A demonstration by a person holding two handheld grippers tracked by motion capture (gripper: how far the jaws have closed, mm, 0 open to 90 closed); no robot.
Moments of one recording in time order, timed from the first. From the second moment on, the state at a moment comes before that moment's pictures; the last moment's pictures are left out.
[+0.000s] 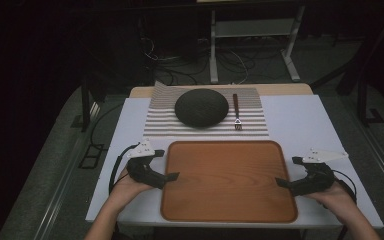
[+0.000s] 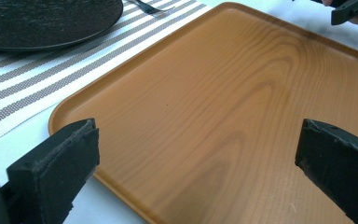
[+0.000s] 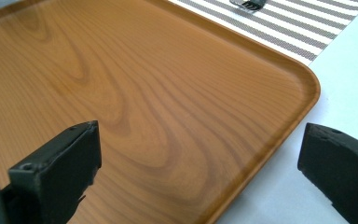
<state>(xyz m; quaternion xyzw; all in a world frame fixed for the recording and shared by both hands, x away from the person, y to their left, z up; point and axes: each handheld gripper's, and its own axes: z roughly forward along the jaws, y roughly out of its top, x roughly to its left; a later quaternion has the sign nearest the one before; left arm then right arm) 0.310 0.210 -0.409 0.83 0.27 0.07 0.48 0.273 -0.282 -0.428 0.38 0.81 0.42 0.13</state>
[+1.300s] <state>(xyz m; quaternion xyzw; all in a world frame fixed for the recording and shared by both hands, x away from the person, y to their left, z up) 0.309 0.210 -0.412 0.84 0.28 0.08 0.47 0.312 -0.267 -0.416 0.40 0.81 0.42 0.11</state>
